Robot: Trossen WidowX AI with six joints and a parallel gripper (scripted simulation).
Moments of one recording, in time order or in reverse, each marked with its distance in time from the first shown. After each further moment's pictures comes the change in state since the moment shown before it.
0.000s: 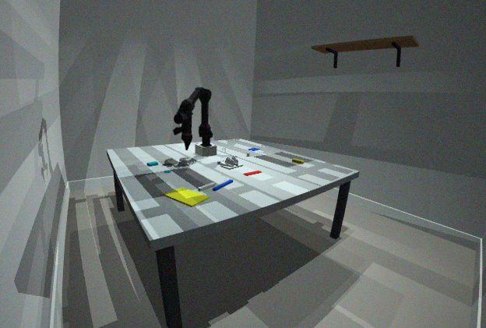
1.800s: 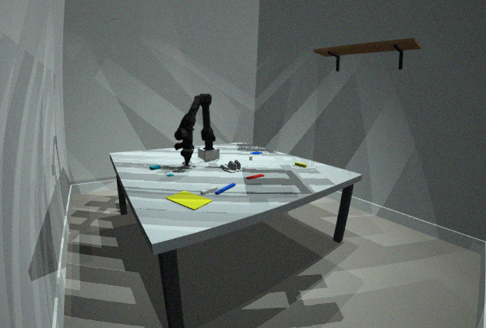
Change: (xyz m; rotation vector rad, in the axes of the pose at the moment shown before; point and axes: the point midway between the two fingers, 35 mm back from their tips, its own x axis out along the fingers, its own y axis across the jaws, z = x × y) arm 0.073 -0.008 0.009 0.121 -0.005 0.002
